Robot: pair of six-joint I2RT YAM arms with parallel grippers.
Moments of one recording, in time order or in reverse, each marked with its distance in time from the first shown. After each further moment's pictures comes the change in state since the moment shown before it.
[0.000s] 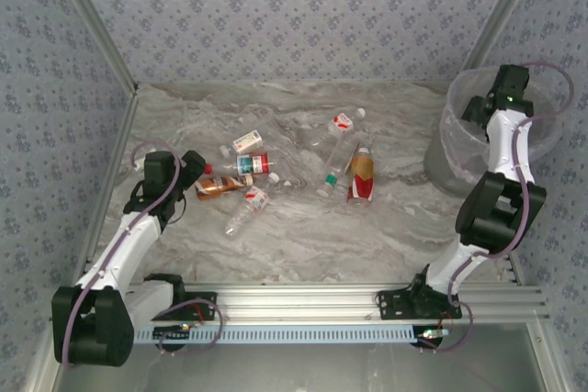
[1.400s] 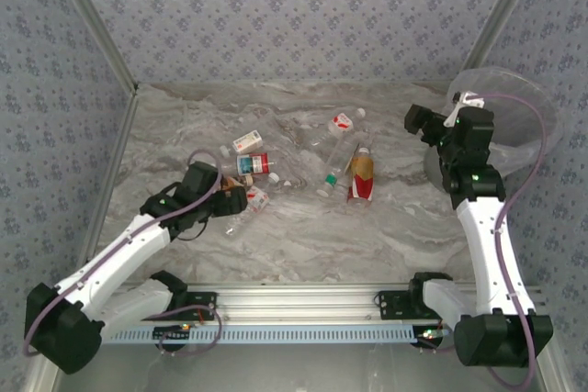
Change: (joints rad) left arm -0.488 -0.045 0.126 -0.443 -0.028 0.229; right arm 0.361 -0.714 -0.557 0.335 -0.185 0.194
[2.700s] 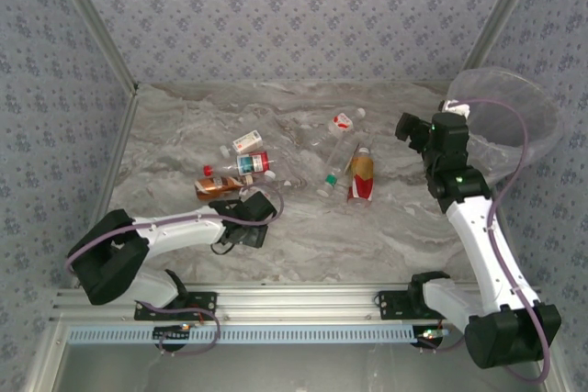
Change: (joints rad) left arm -0.323 0.438 -0.053 0.108 -0.206 0.044; right arm 0.143 0.001 -0.060 -0.010 0.293 0.036
